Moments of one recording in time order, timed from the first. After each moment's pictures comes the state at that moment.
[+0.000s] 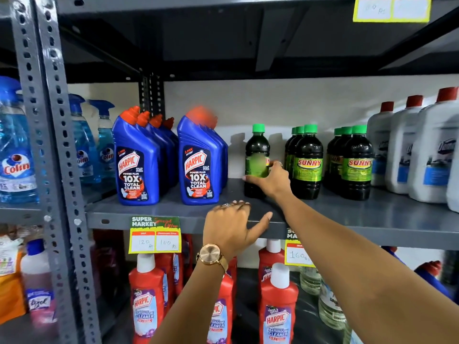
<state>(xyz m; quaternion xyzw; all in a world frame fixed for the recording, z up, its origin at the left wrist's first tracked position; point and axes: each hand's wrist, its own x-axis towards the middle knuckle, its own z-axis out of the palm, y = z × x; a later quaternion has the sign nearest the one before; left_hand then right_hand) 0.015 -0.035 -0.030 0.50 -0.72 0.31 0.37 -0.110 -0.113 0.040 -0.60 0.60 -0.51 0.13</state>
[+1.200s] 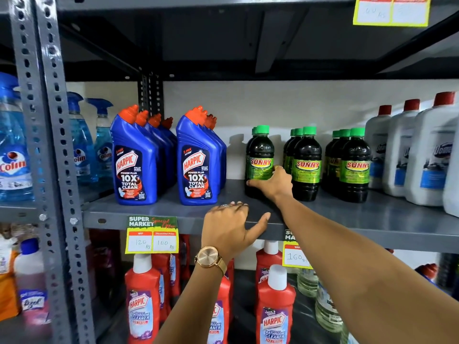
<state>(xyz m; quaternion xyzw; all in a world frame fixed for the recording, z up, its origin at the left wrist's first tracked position) 0.015 -0.035 -0.031 0.49 -0.73 0.29 0.38 -0.116 -0.114 0.036 -0.57 0.62 -0.52 0.13</state>
